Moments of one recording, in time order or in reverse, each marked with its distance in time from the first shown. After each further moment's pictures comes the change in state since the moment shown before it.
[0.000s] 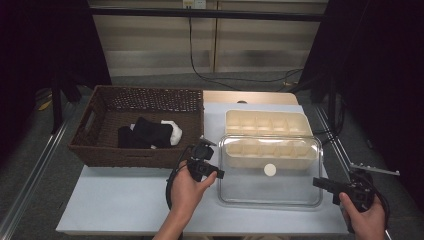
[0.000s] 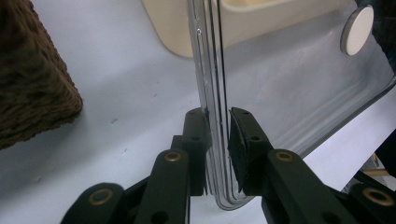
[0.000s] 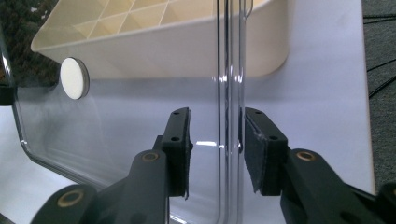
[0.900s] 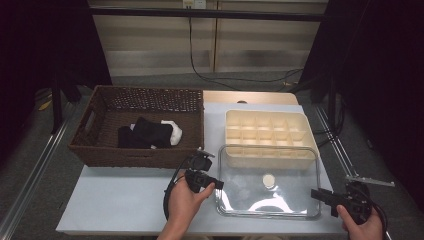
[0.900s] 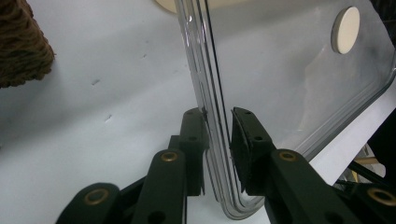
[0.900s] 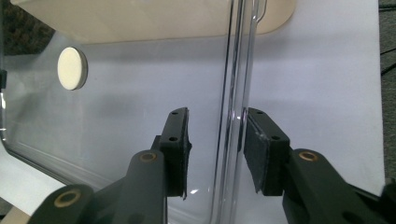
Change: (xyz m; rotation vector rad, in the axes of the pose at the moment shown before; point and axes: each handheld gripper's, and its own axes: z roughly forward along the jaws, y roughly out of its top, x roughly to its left) left arm 0.005 -0.026 0.010 0.016 -0.040 0.003; right arm 0.001 -0.028 0.002 0.042 -0.022 -0.041
